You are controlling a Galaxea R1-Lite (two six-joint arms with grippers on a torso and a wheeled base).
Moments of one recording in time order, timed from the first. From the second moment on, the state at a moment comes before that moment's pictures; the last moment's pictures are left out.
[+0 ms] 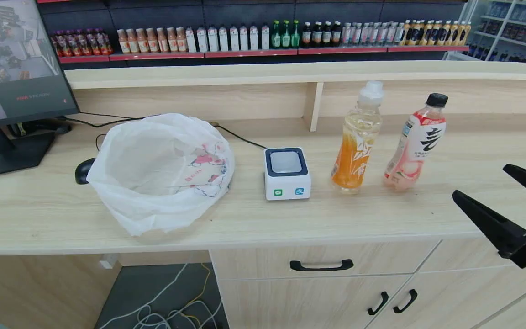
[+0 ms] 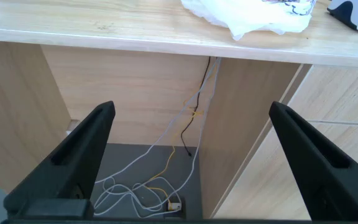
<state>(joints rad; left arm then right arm) 0.00 0.00 0.00 0.00 0.00 -0.01 0.21 1.19 -0.17 -1.23 0.17 -0.12</state>
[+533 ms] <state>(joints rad) 0.00 0.00 0.00 0.00 0.00 -0.01 0.35 1.52 -0.26 -1.52 -0.09 -0.12</state>
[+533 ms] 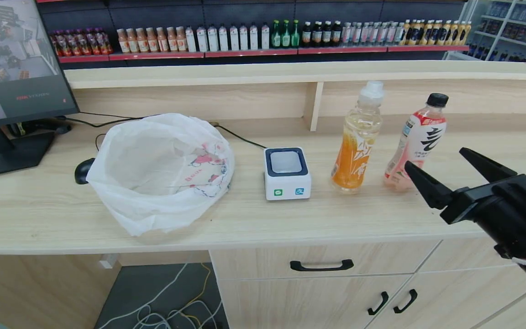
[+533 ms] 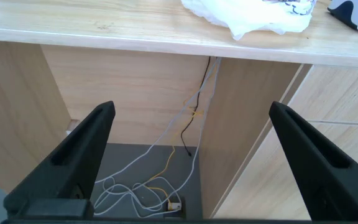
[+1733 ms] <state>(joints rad) 0.00 0.00 0.00 0.00 0.00 -0.01 0.43 1.82 -0.48 -1.55 -0.18 -0.09</state>
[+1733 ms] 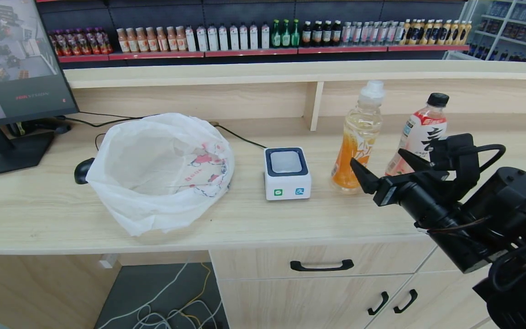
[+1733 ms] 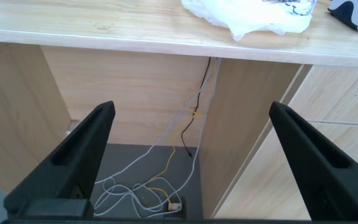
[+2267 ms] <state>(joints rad) 0.00 0.00 0.00 0.00 0.00 -0.01 0.43 1.89 -0.57 -1.55 -0.19 -0.07</state>
